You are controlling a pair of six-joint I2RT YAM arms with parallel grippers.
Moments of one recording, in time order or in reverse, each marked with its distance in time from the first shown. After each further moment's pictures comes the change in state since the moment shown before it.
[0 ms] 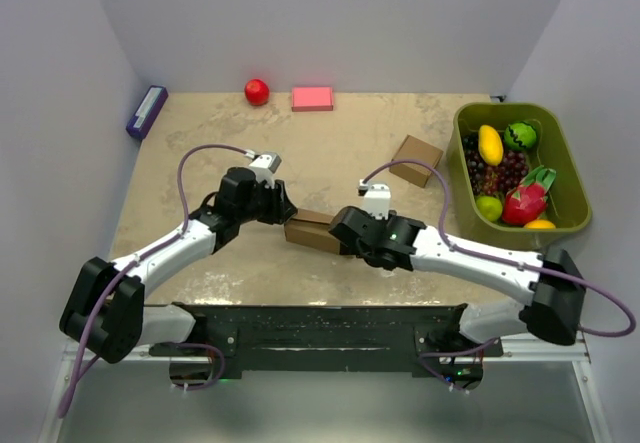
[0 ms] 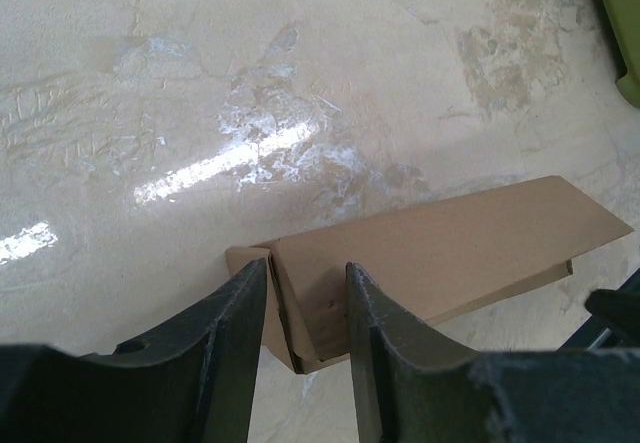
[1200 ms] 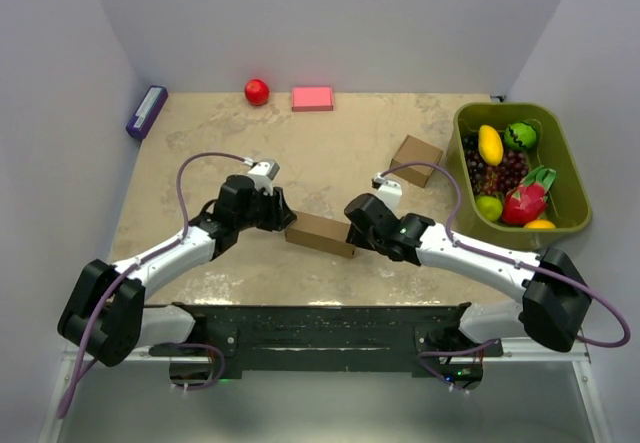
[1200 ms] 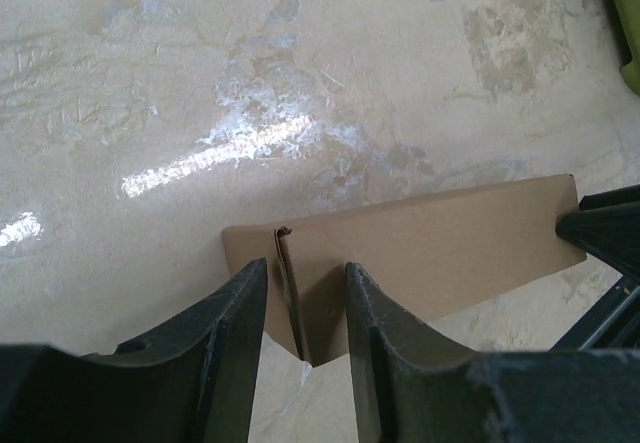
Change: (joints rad) left arm 0.000 -0.016 -0.068 0.043 0.001 -0.019; right arm -0.162 -0.047 -0.143 0.278 -0.191 0.022
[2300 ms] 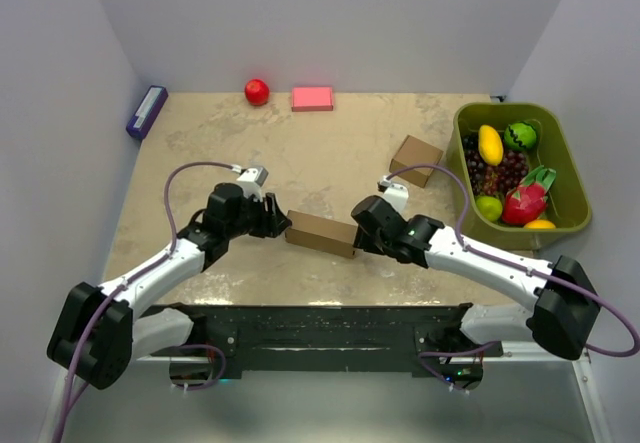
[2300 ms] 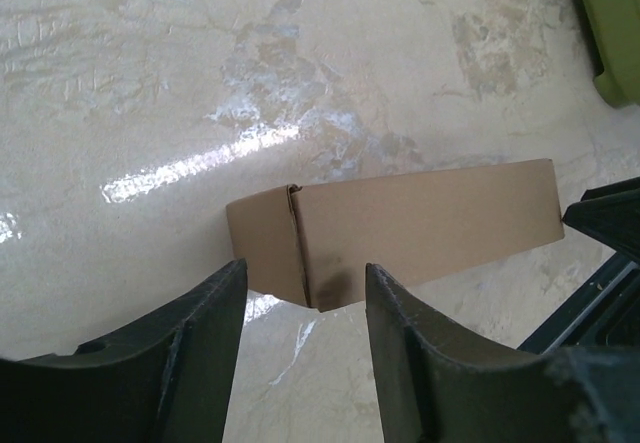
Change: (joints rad) left arm 0.033 -0.130 -0.071 -0.020 0.031 -0.043; right arm -0.010 -0.065 -0.009 -0.084 -0.026 -0.012
